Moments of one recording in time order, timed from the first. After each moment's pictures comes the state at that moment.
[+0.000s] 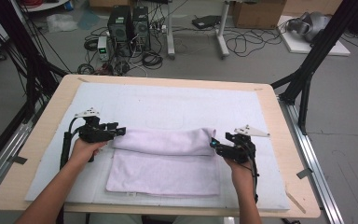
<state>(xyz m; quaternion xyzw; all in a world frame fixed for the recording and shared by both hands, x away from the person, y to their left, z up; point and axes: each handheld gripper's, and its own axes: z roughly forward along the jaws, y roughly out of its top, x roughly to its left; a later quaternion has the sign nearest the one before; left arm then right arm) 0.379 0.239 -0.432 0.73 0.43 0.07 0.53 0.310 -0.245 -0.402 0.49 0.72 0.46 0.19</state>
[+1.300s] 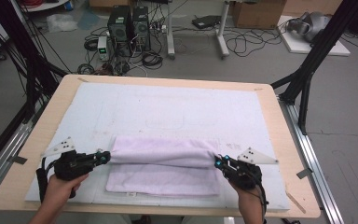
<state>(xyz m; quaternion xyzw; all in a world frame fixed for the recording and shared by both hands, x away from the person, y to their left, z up) 0.248 0.258 -0.415 0.72 0.38 0.07 0.57 0.230 -0.249 -0.399 0.41 0.75 0.49 0.17</state>
